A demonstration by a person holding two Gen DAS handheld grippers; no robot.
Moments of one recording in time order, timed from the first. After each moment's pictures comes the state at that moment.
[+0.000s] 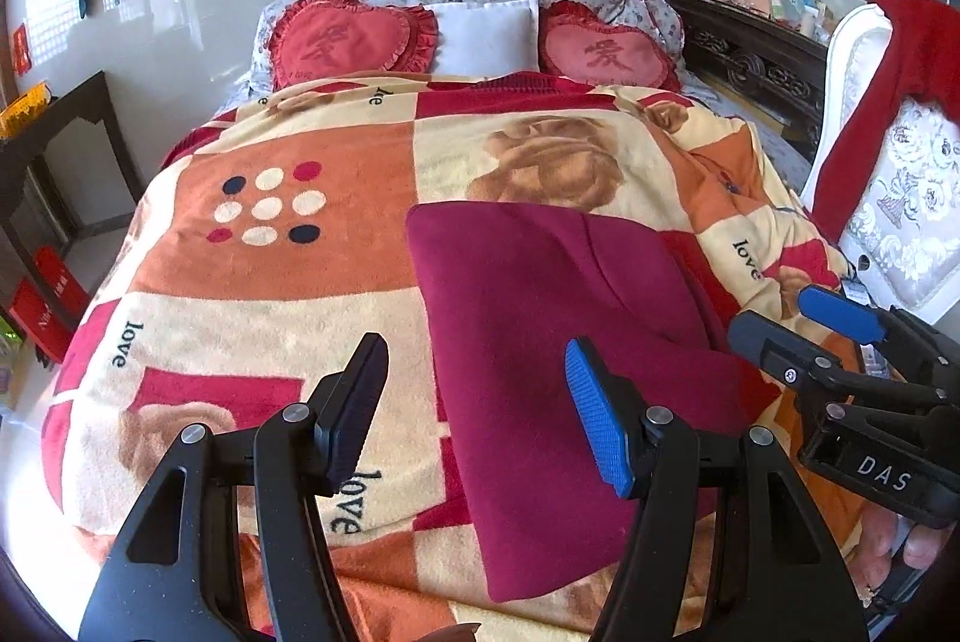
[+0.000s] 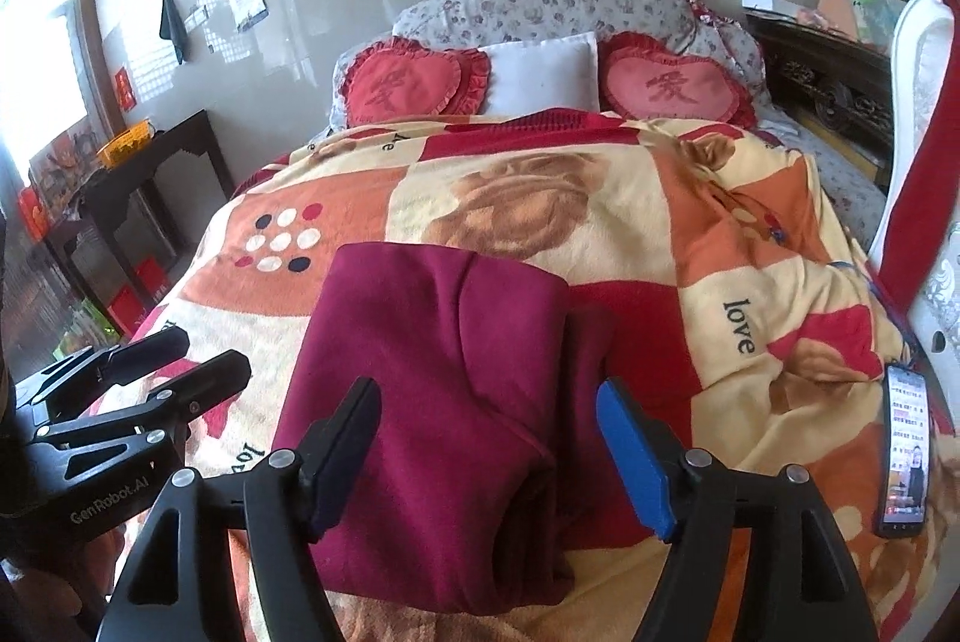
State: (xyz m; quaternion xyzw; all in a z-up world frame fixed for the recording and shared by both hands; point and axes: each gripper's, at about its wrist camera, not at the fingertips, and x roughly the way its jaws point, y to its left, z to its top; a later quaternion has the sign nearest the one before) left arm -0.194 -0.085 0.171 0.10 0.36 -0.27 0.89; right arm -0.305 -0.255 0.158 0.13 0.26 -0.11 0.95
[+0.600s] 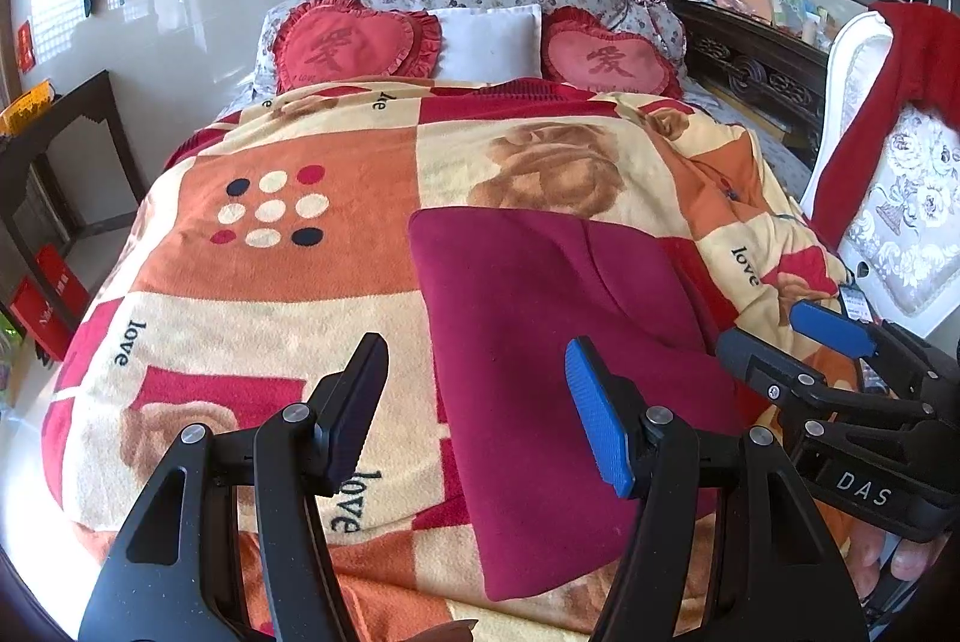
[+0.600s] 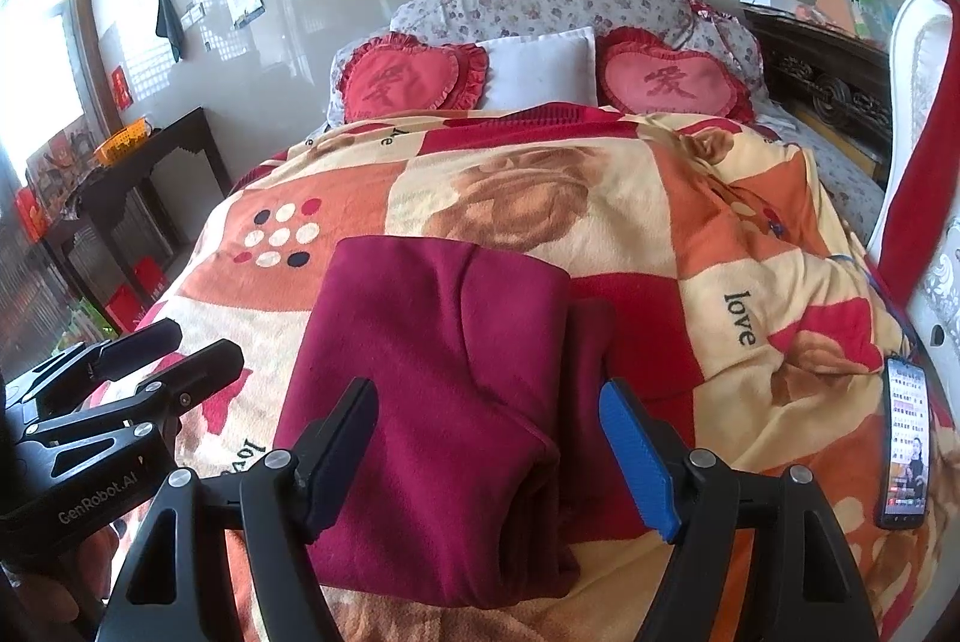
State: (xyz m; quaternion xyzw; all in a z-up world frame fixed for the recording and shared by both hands) left arm -0.196 -0.084 0.176 0.10 0.35 -0.26 0.89; right arm -0.305 -0.253 0.154 0.14 0.27 -0.11 0.95
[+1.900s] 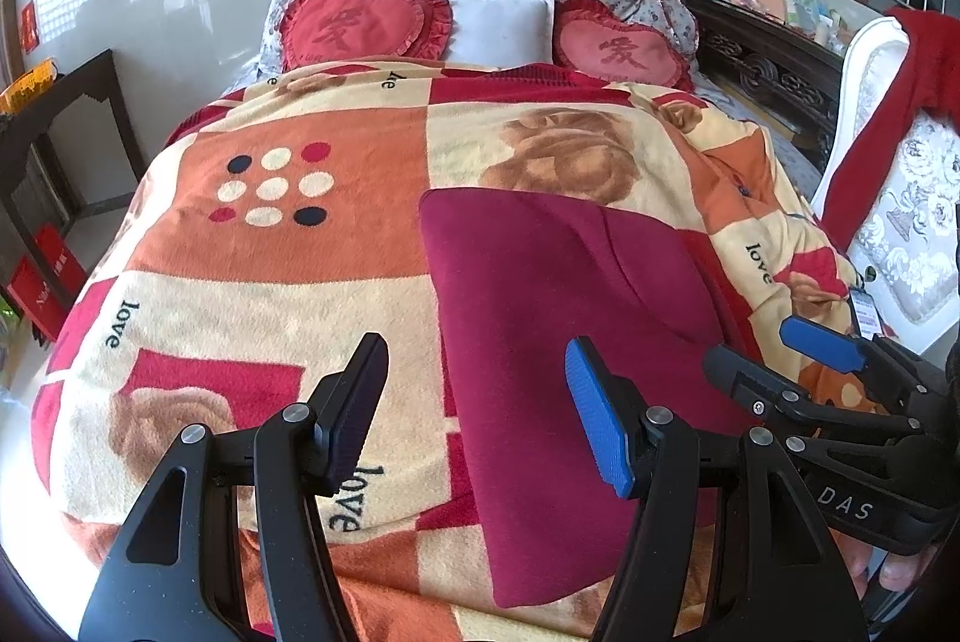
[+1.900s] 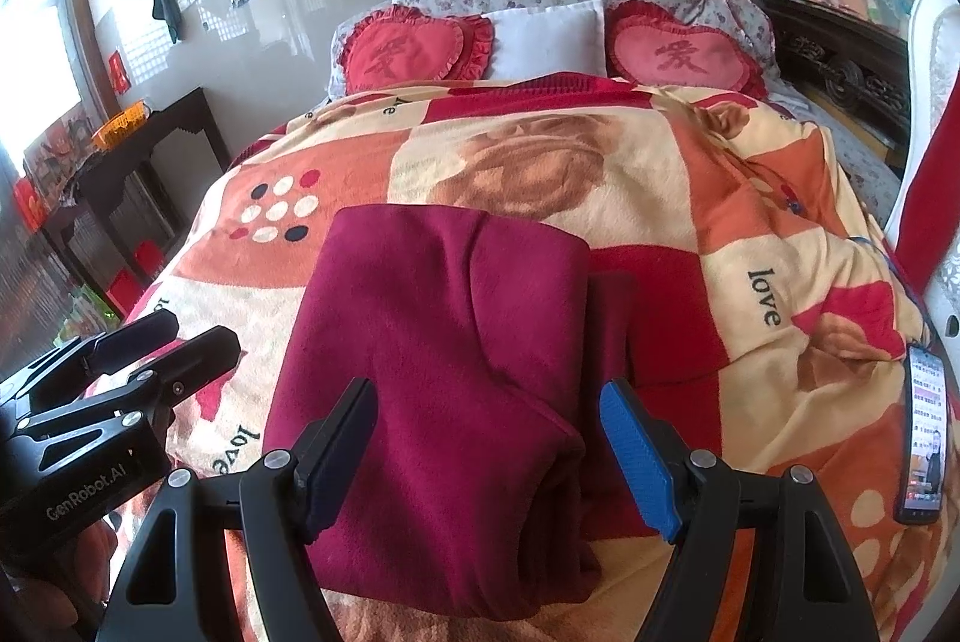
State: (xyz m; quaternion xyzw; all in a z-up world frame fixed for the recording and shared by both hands) left arm -0.190 -0.085 0.160 0.08 0.37 -0.25 0.89; right arm -0.285 -0.245 0.140 0.14 0.29 -0.10 0.94
